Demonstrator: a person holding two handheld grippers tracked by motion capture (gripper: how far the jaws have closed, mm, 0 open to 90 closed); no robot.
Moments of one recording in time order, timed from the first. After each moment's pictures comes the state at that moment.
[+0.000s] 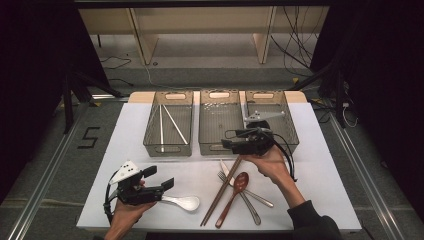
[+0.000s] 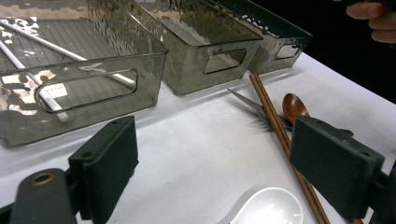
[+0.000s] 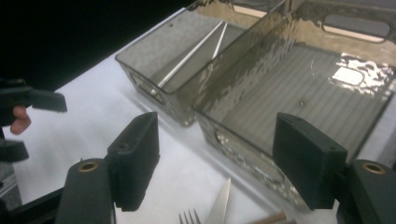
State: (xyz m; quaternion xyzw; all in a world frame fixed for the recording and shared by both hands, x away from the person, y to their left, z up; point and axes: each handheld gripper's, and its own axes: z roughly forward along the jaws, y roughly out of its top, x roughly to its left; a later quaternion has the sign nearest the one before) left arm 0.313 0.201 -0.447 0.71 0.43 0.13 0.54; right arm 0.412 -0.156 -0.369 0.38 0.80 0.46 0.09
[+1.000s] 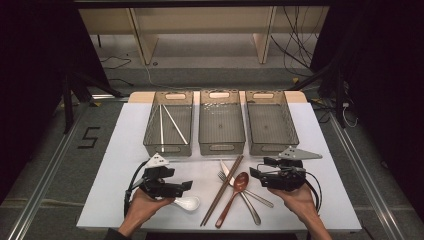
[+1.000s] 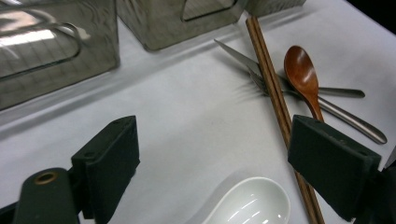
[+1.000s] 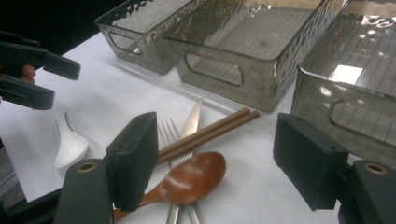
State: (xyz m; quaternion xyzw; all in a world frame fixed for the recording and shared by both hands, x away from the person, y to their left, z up) left arm 0.340 0.143 -0.442 0.80 0.44 0.07 0.41; right arm 0.340 -0.227 -0.418 0.42 0.77 0.47 0.12
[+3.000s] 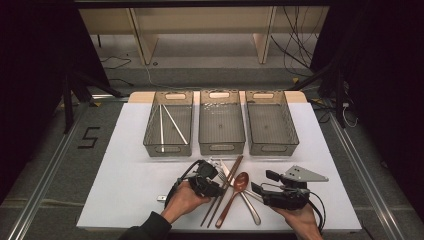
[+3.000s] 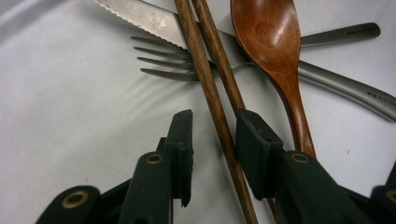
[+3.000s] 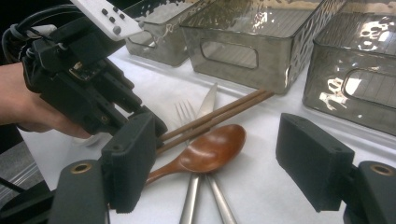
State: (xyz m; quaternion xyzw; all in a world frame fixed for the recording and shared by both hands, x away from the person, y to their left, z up) left arm 0.369 0.031 -0.472 0.89 0.36 -0.01 0.29; right arm 0.302 -0.230 -0.437 0.41 0.75 0.50 0.14
